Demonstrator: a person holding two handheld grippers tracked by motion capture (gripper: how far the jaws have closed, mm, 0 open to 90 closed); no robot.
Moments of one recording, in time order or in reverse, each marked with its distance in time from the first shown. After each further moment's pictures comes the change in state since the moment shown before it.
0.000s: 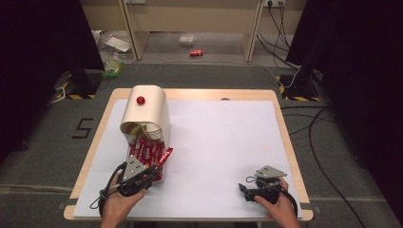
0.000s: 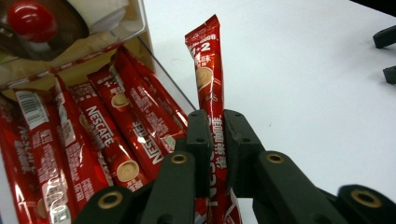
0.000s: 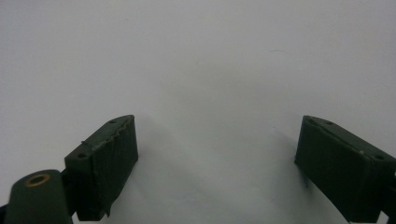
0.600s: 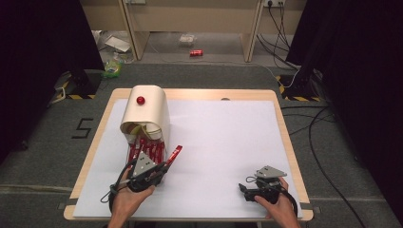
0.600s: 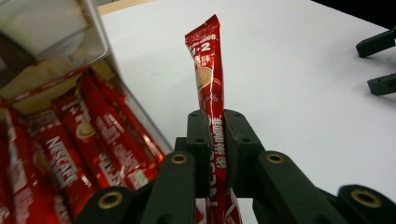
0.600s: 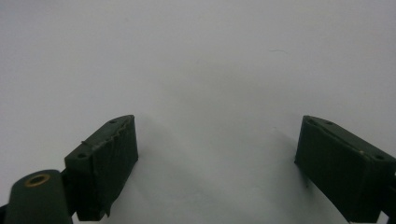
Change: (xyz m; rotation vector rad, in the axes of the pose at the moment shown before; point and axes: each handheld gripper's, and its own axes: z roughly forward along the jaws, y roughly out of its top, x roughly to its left) left arm -0.011 0.012 0.020 -0.014 -0.047 0.016; right arm 0.000 0.000 0.000 0.001 0.001 0.000
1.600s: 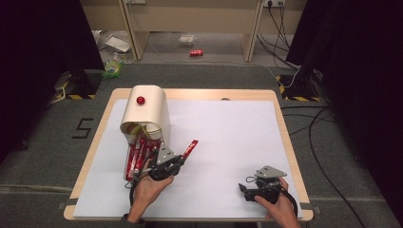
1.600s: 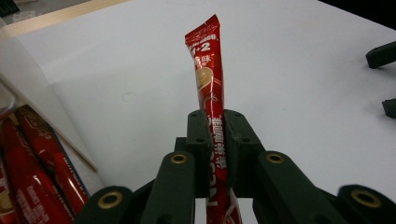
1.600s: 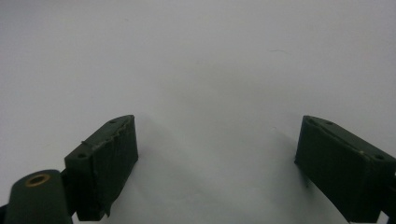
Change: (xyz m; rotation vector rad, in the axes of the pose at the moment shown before) left arm -0.015 0.021 0.052 0.036 -0.014 0.006; right arm 0.000 0.000 0.000 0.000 0.000 0.000
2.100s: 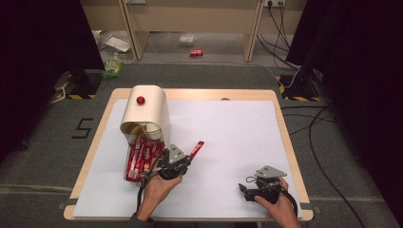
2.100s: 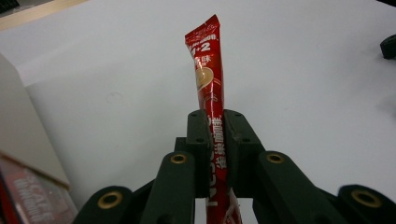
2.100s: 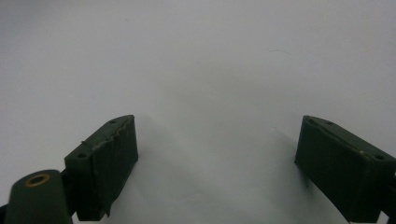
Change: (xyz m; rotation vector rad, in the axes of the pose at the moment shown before) left arm -0.015 0.004 0.021 0.042 0.017 0.028; right arm 0.000 0.000 0.000 -0.001 -0.001 0.000
